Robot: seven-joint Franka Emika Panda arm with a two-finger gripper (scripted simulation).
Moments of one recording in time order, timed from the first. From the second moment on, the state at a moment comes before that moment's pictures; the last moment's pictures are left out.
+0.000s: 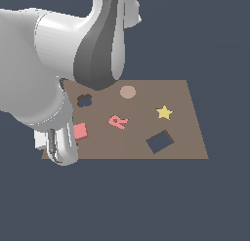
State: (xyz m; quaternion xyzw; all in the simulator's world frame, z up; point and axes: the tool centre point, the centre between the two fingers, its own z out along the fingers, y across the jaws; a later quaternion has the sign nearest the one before) arm 0.076 -0.156 0.050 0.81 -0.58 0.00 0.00
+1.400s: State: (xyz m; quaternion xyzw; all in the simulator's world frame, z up) arm 0.078 -0.135 0.031 0.81 -0.58 0.00 0.00
